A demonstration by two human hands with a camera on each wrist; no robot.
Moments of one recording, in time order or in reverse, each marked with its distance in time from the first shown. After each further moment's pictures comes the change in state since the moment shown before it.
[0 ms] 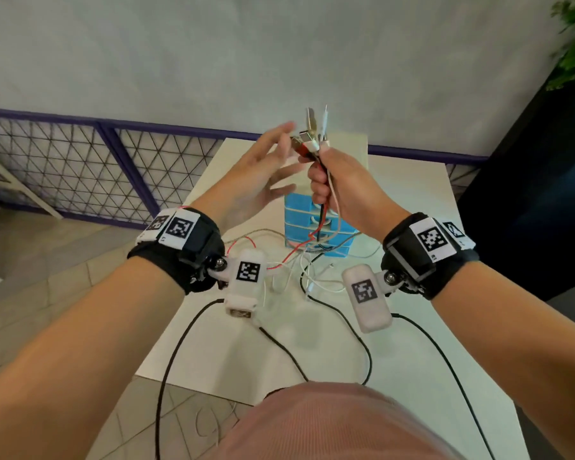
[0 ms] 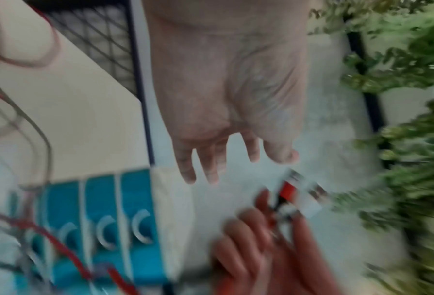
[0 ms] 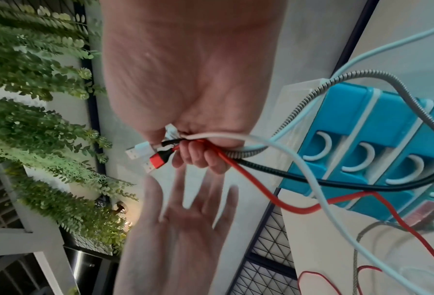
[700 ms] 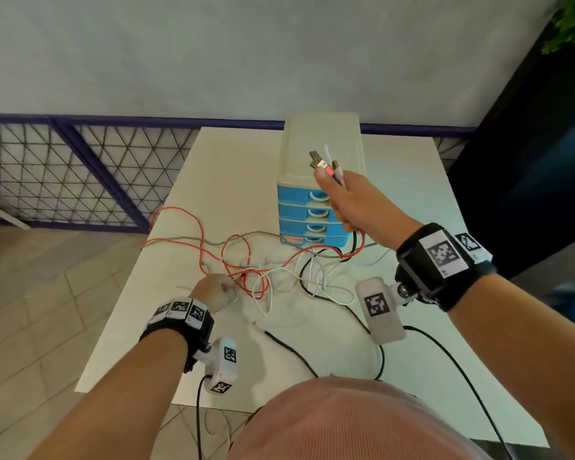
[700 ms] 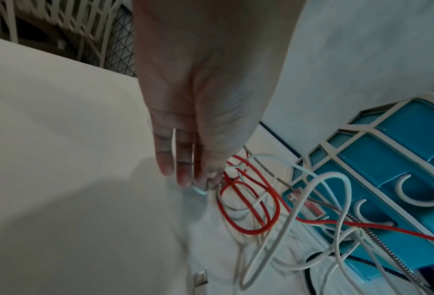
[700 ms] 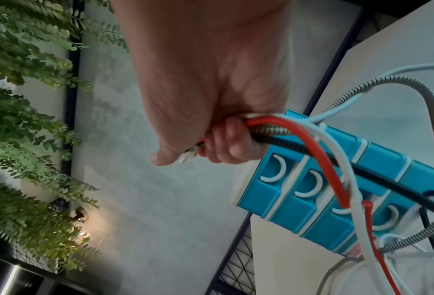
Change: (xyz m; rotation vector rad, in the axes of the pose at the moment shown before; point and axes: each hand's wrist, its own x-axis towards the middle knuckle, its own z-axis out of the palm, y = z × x) left_hand -0.049 -0.197 -0.129 1.068 -0.005 -0.578; right_hand -0.011 0.022 -0.018 -0.690 0.158 0.151
